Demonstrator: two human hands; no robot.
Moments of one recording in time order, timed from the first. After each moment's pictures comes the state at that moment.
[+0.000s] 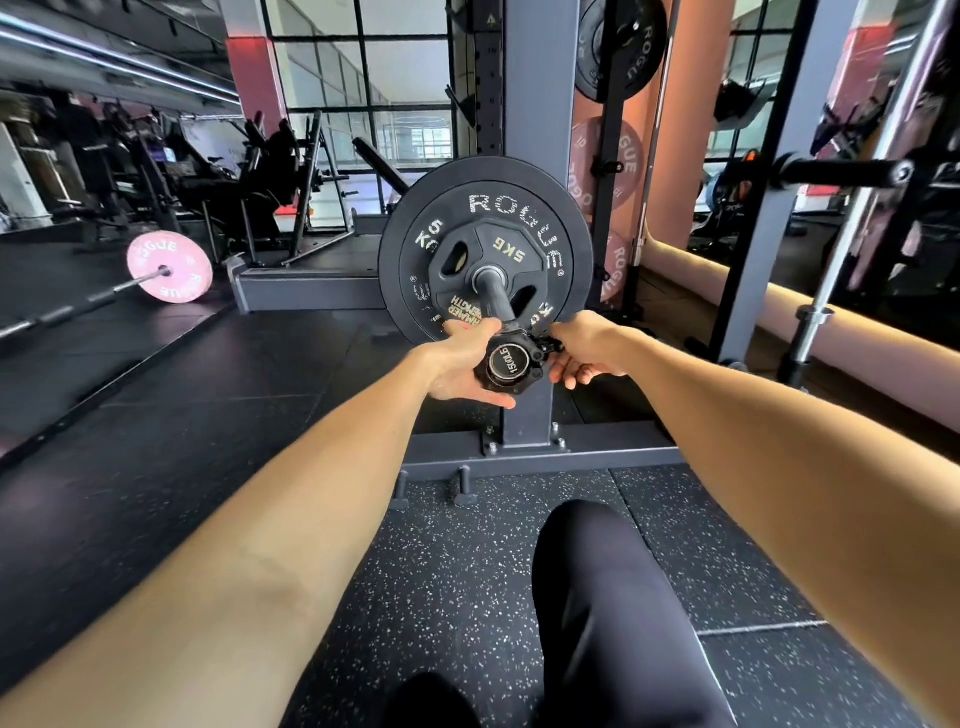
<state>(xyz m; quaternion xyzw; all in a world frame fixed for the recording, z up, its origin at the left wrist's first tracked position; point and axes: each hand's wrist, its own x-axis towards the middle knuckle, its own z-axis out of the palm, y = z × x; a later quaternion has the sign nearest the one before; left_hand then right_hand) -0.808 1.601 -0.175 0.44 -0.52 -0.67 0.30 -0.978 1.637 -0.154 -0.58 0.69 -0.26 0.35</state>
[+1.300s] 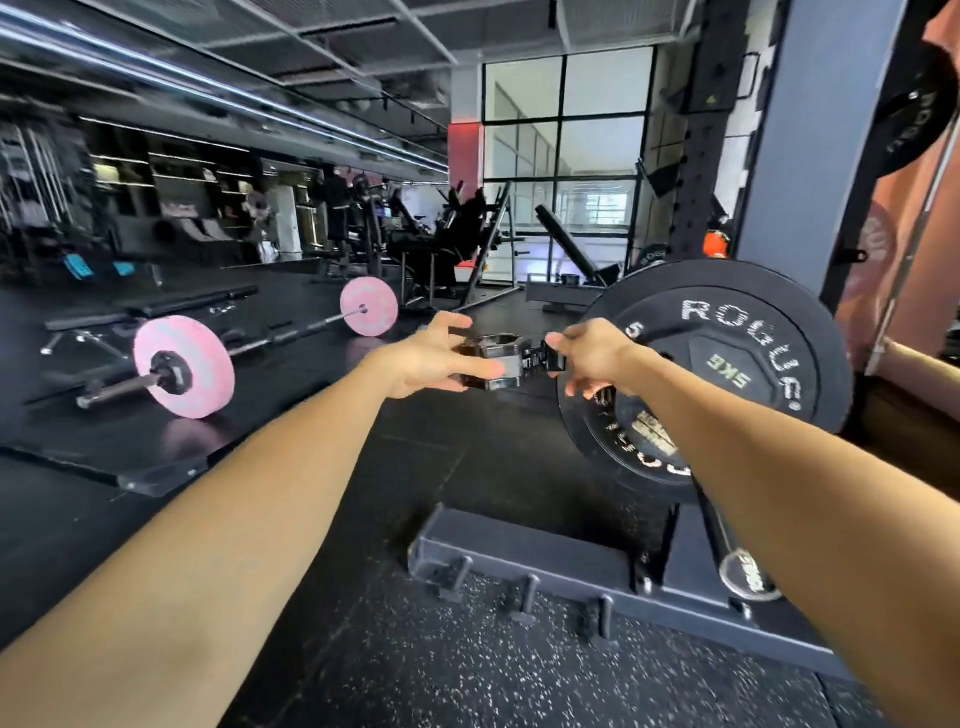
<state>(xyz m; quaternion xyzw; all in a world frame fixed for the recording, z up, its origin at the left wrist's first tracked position) -0.565 1.518 -0.068 0.55 -0.61 -0.41 0.40 -0.784 1.479 -0.056 -0.72 0.52 -0.31 0.35</state>
